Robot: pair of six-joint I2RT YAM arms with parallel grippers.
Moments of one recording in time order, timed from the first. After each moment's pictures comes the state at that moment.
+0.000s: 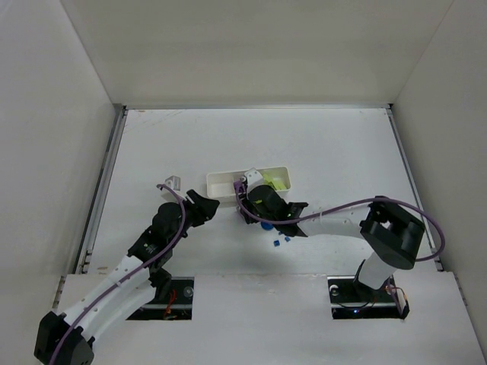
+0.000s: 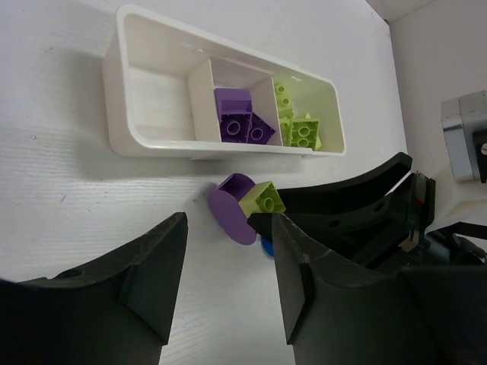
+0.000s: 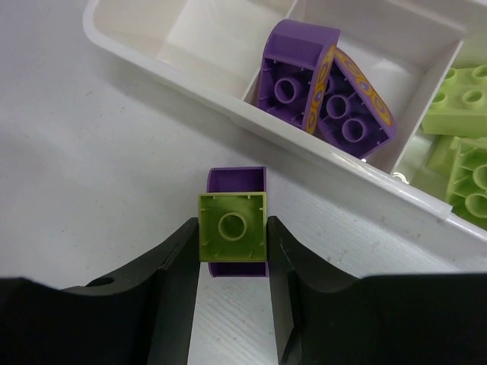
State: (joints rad) left arm -0.57 0.59 0.27 -0.01 -0.13 -0.85; right arm 1.02 1.64 0.86 0.16 0.28 0.32
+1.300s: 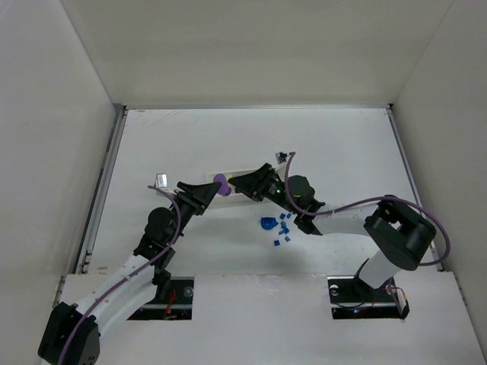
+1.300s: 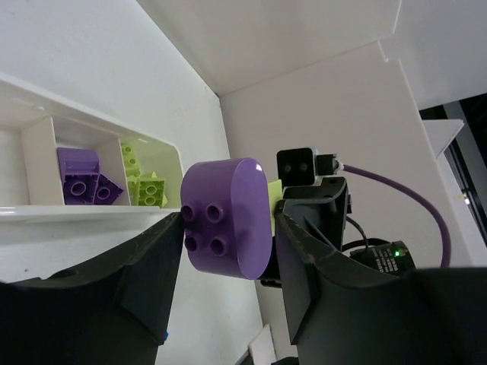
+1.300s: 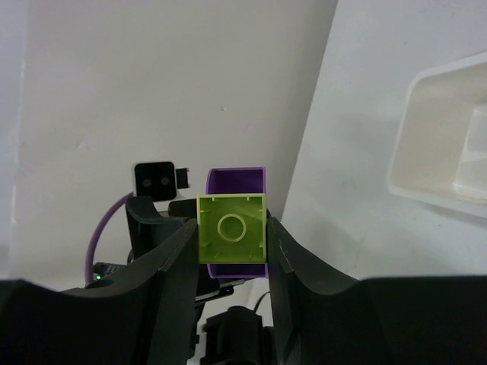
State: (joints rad) left arm -0.50 0.66 0.14 0.57 0.00 -1.21; right arm 0.84 1.58 0.67 0.95 -0.10 1.28
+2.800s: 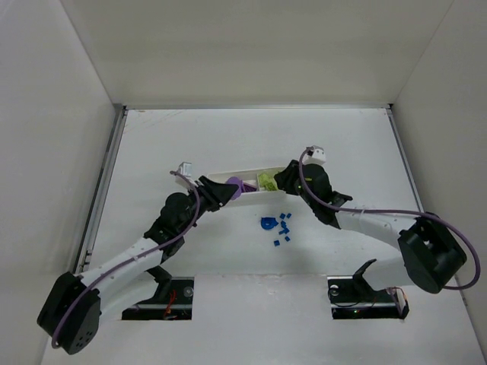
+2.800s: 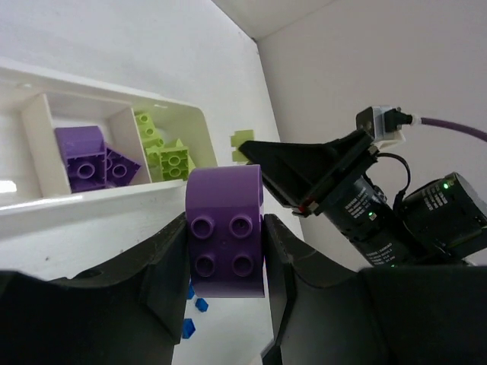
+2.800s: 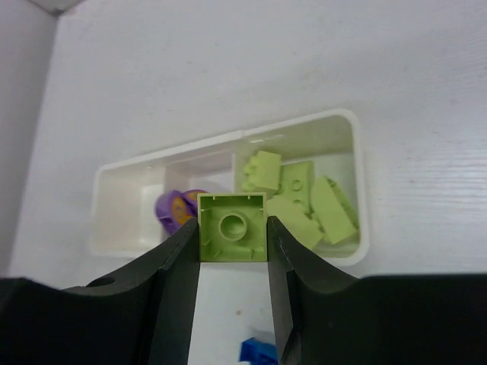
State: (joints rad) left arm -0.59 0.84 0.27 0.49 0.02 -1.03; right arm 0.66 1.34 0.66 0.32 0.25 0.74
